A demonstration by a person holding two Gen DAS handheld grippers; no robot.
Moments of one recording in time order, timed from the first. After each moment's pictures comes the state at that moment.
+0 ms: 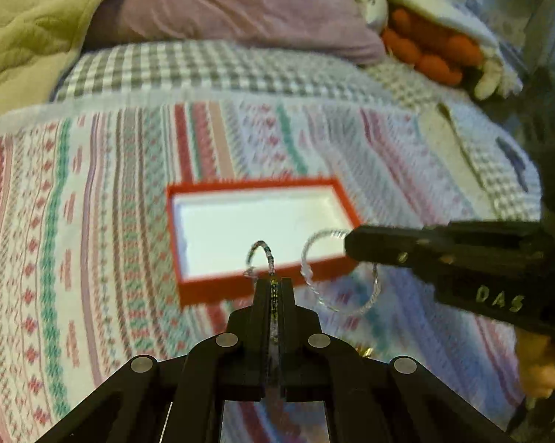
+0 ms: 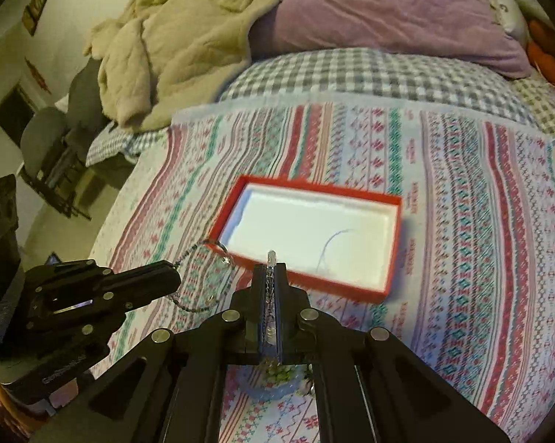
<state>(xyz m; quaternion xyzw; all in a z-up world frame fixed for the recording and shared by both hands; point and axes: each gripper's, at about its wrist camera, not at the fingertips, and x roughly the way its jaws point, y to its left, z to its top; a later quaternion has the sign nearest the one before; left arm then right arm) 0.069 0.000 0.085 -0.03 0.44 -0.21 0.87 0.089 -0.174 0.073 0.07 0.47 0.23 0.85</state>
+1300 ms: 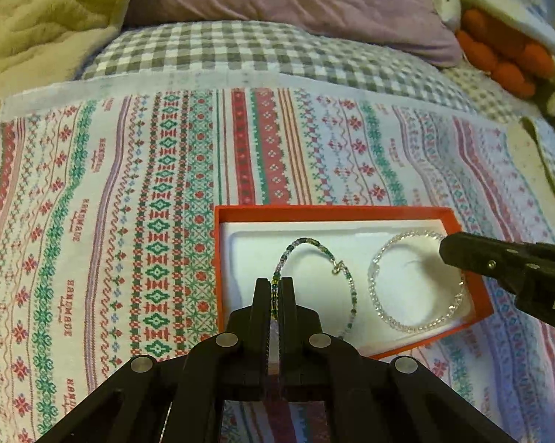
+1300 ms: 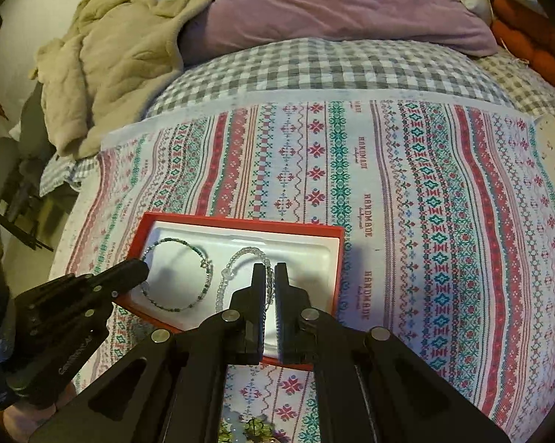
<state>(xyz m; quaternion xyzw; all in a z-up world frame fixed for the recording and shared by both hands) 0.142 -0.002 0.023 -0.02 0.44 -0.11 0.89 0.157 -0.198 0.030 0.08 0.48 0.14 0.86</state>
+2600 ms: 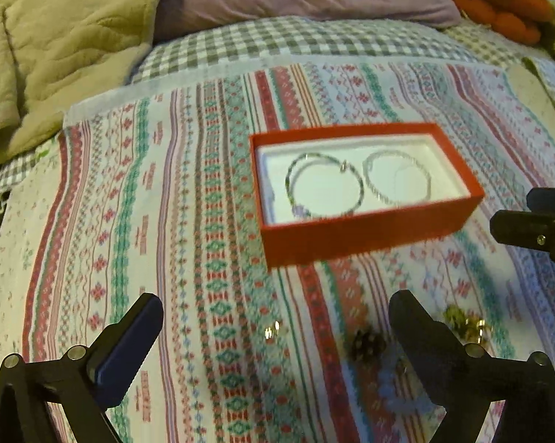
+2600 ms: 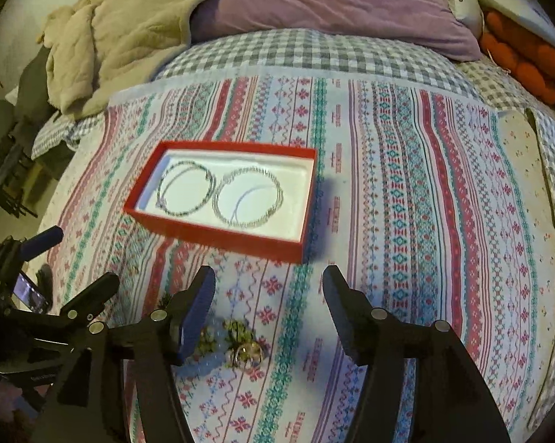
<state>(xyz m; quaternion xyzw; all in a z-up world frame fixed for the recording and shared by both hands) 0.057 0.000 0.032 0.08 0.44 -0.06 0.89 0.070 -0.205 0.043 0.02 0.50 0.12 0.86</state>
